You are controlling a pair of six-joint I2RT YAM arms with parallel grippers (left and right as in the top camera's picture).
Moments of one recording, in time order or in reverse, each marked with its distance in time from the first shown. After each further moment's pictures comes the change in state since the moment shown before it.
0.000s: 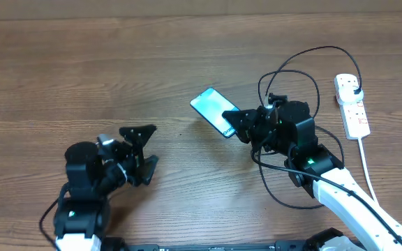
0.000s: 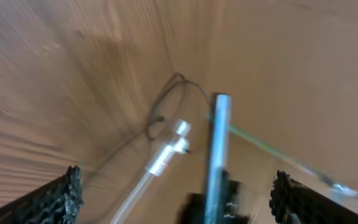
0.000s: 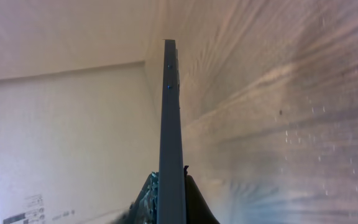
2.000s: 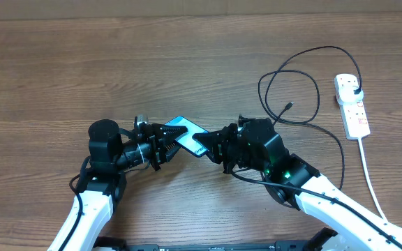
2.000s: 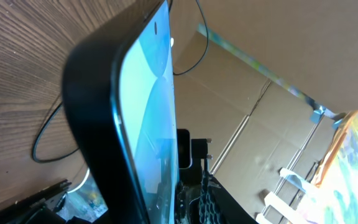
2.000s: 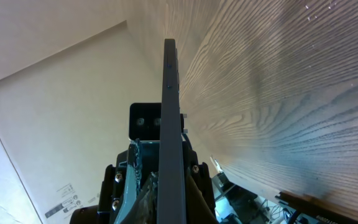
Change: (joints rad) left arm -0.113 0.407 -0.032 0.584 0.326 -0.174; right arm 0.275 0.022 -0.001 0.035 0.087 0.393
